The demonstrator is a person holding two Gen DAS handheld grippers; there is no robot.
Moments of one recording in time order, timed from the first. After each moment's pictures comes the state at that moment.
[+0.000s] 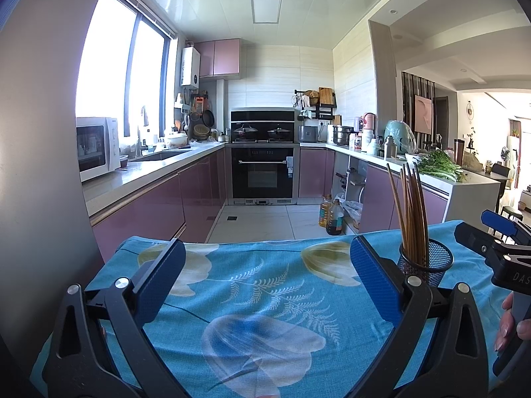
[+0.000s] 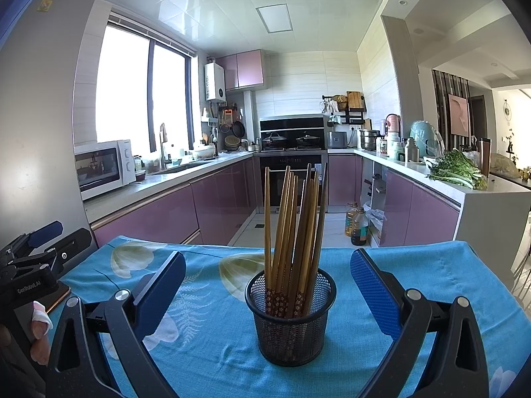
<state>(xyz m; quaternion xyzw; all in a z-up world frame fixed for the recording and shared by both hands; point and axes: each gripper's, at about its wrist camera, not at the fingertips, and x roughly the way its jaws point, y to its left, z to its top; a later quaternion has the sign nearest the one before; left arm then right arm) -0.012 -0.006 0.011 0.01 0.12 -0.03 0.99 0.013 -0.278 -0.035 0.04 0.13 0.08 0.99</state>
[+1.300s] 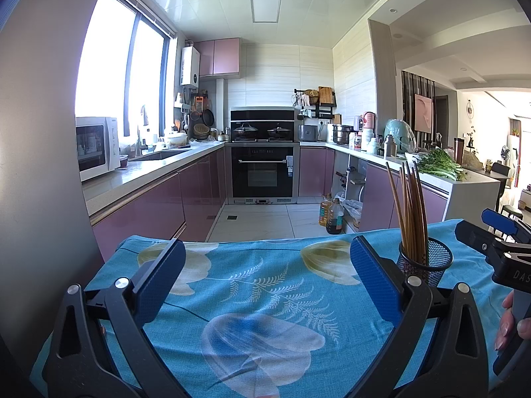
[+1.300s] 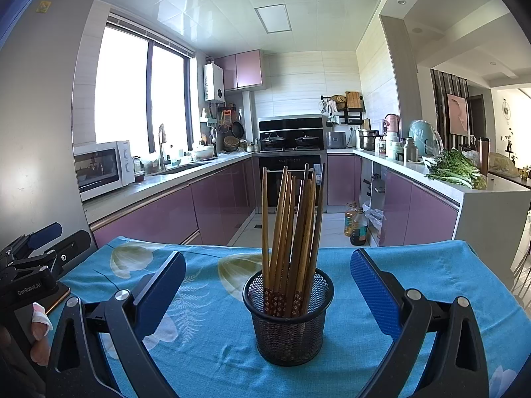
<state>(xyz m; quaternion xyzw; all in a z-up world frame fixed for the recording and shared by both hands) -0.011 -0.007 0.010 0.01 0.12 -0.03 0.99 0.014 -0.278 -0.037 0.04 0.13 0.08 0.99</state>
